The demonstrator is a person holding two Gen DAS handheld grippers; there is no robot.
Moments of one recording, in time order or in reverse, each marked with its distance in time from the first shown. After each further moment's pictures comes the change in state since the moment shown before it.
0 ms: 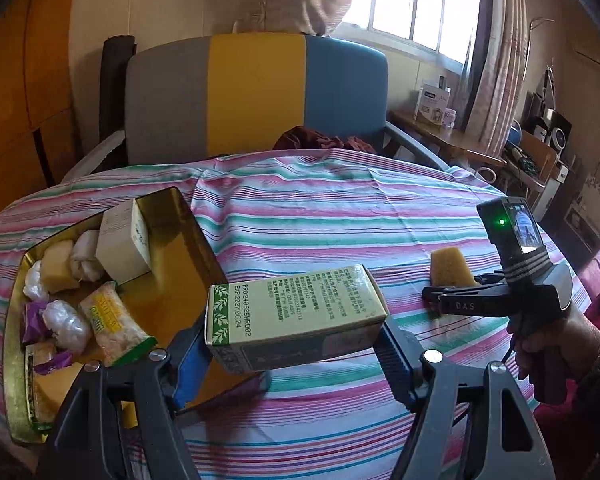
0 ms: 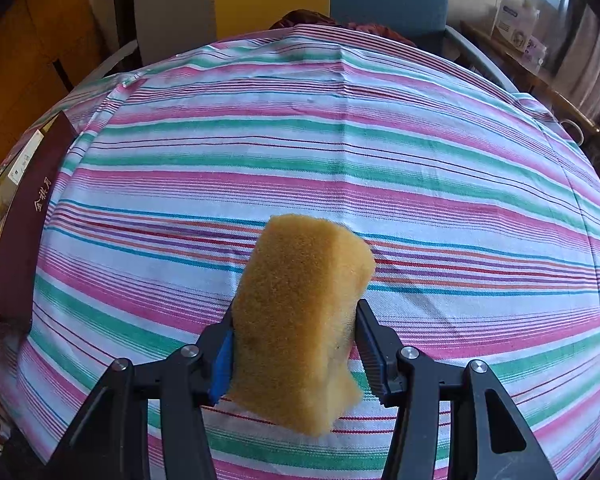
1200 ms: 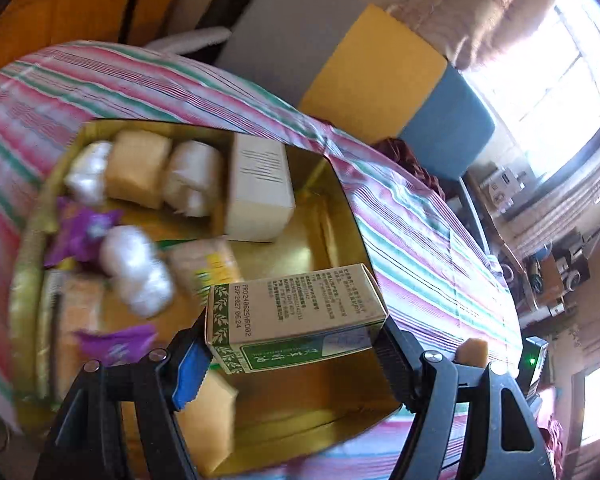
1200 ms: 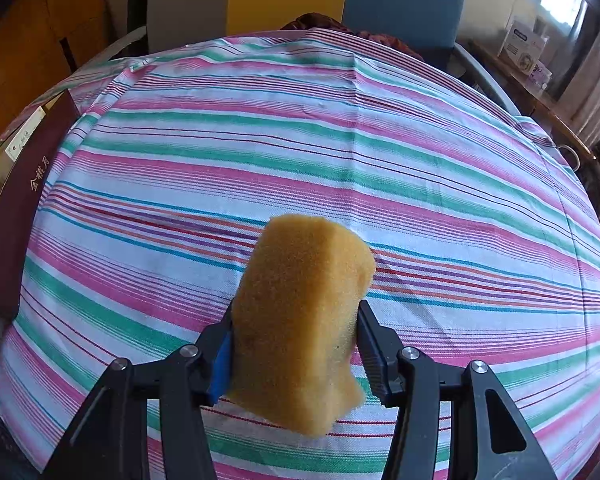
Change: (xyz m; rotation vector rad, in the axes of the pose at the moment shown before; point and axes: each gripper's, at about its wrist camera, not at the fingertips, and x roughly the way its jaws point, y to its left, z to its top) left arm 0.035 0.173 0.008 -0.538 0.167 -0.055; right arm 0.000 0.011 0.000 -0.073 -0.007 -0.054
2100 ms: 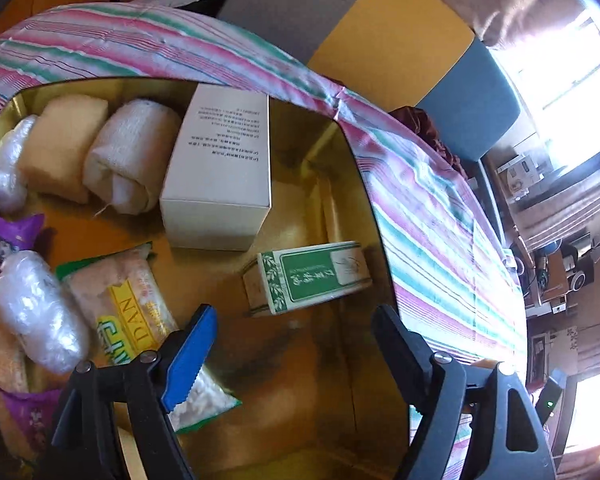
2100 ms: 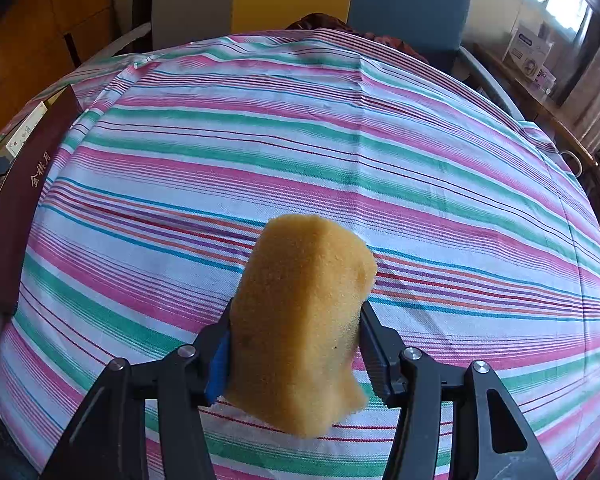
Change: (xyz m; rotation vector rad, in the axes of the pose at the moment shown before) left arm 0.067 -0.010 0.023 -0.043 0.120 0.012; right arm 0.000 0.003 0.001 -0.012 0.001 -0.002
